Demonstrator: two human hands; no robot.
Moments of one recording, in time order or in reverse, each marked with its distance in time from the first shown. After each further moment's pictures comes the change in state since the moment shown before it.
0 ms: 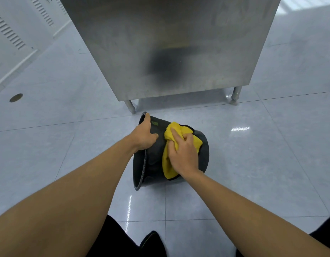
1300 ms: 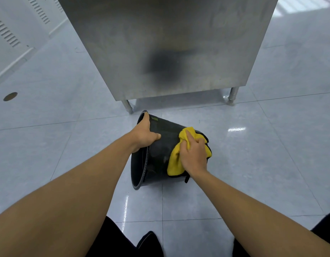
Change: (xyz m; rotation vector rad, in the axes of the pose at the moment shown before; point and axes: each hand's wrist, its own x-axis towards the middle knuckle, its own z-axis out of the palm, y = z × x) left_hand 0.009 0.006 0.005 -0.259 -0.050 -0.046; right_hand 0.006 0.027 -0.017 0.023 0.019 0.234
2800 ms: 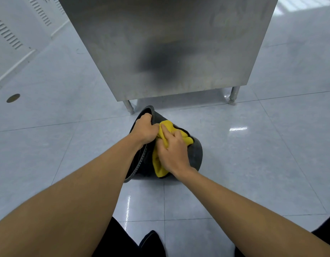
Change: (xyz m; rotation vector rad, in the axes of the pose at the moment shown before) left_hand 0.004 0.006 0.004 0.191 0.278 0.071; right_hand -0.024 -0.060 0.017 0.147 -0.119 -0.281
